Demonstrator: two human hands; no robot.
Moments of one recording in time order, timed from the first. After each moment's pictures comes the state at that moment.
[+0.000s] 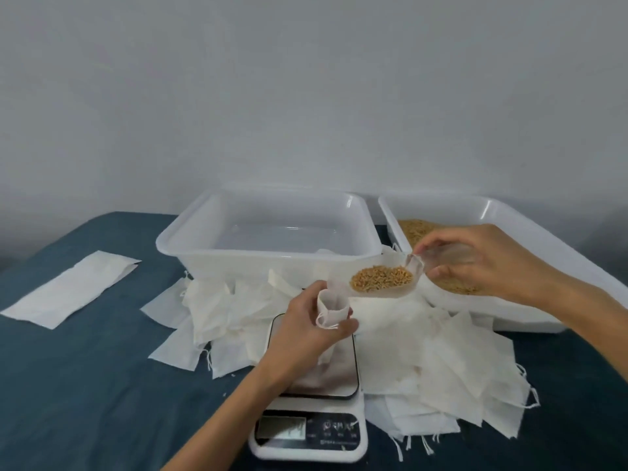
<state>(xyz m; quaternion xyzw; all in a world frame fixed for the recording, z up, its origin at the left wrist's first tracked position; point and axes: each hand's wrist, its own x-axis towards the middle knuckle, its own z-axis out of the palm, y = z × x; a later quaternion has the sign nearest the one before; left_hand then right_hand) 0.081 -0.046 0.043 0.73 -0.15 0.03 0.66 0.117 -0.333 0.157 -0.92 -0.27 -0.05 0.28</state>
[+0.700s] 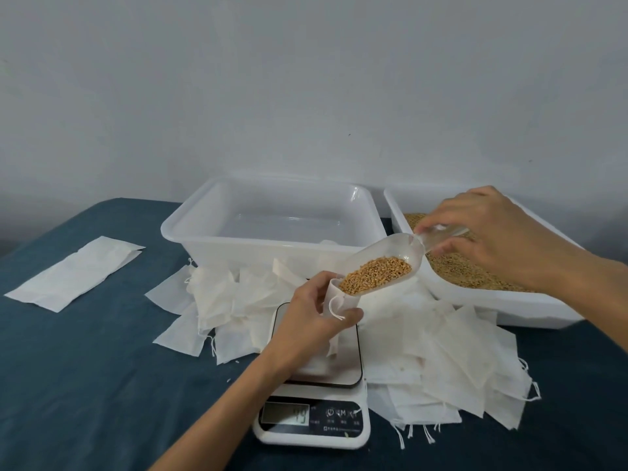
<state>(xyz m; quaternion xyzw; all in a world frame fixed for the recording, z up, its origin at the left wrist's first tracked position) 0.089 -0.047 0.033 0.72 -0.16 0.03 0.68 0.114 -0.311 0.184 -0.93 -0.32 -0.18 0.08</state>
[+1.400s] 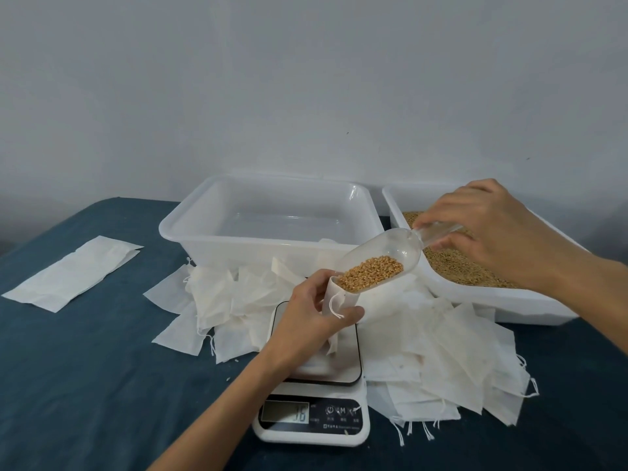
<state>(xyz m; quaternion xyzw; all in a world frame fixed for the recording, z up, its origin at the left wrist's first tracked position) 0.086 -0.045 0.034 0.71 -0.15 0.02 0.68 0.116 -0.313 0.179 -0.90 -0.35 -0.25 0.04</state>
